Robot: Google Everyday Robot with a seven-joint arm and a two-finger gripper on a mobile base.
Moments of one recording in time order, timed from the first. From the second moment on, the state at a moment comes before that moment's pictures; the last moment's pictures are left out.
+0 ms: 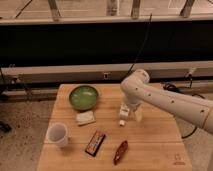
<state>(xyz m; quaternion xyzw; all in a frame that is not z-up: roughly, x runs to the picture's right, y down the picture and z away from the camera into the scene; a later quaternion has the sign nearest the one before) 0.145 0.115 0.809 -0.28 -0.06 -0.31 0.91</state>
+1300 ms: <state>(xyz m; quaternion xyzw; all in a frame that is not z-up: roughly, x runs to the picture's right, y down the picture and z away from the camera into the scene) 0.134 0.151 0.843 -0.30 -0.09 -0.35 0.88</state>
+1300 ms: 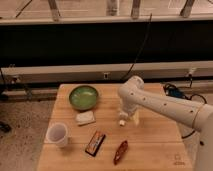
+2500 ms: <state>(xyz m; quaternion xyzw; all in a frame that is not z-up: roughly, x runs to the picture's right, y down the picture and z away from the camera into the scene) 0.137 0.172 0.856 -0.31 -0.10 -0.36 0.87</state>
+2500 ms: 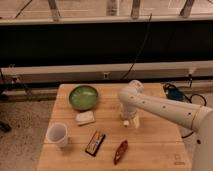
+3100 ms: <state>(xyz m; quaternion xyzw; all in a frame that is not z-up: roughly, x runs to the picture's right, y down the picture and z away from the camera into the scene) 0.136 0.177 0.857 -0.31 -0.10 -0.37 0.87</state>
